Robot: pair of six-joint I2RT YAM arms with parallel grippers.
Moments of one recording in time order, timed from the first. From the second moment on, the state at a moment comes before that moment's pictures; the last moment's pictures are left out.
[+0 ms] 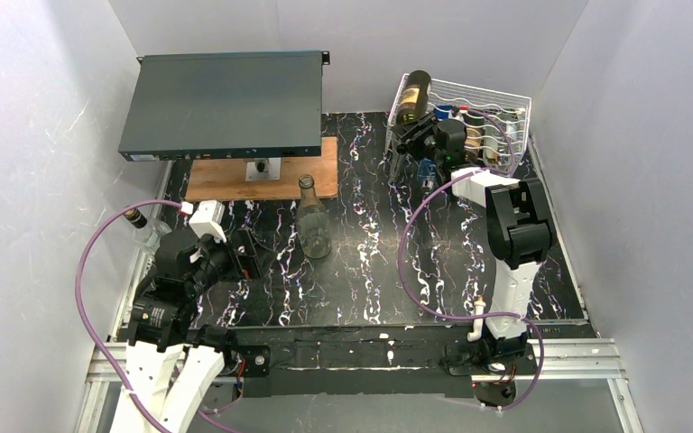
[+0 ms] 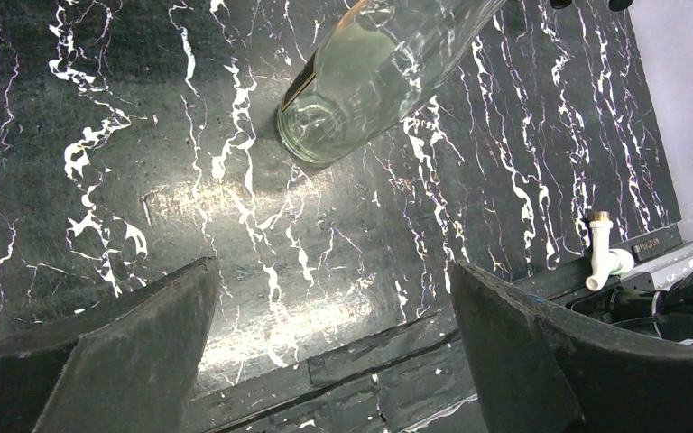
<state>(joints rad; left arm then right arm) -0.20 0.48 0.82 -0.86 0.26 -0.36 0.26 2.00 1.29 0.50 -0.18 1.09</state>
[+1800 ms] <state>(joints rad) -0.20 0.47 0.82 -0.86 0.25 -0.36 0.98 1.41 1.15 0.03 0.03 0.33</state>
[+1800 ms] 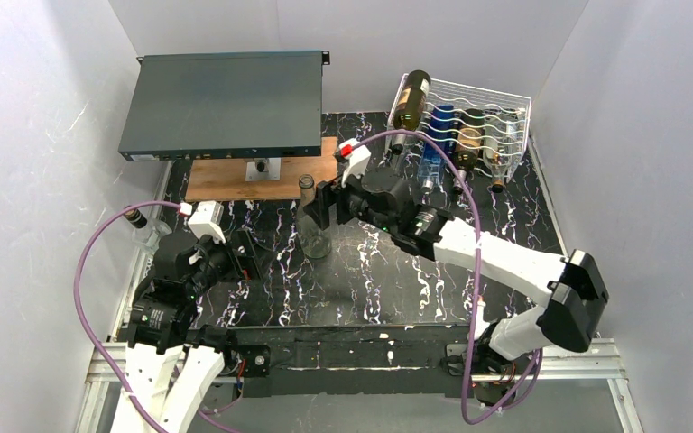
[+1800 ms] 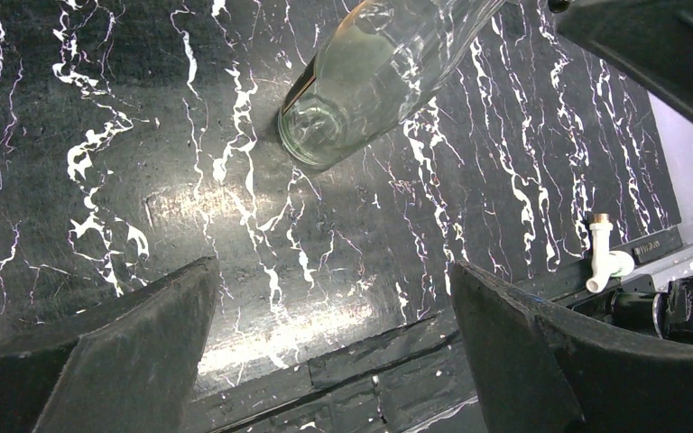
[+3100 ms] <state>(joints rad) -0.20 0.47 0.82 -0.86 0.25 -0.36 1.11 1.59 1.26 0.12 0.51 0.09</state>
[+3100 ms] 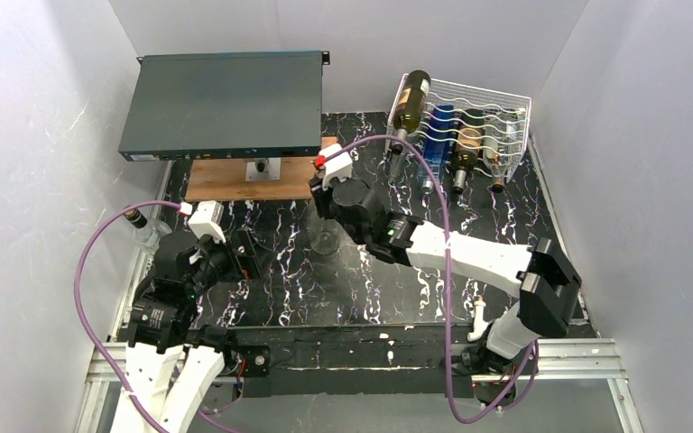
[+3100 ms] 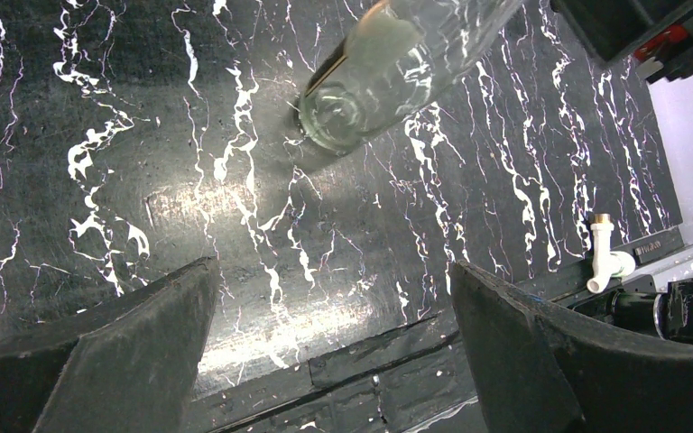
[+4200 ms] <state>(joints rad) -0.20 0.48 0.82 -0.86 0.25 -0.36 0.65 1.16 0.10 0.74 0.56 1.57</state>
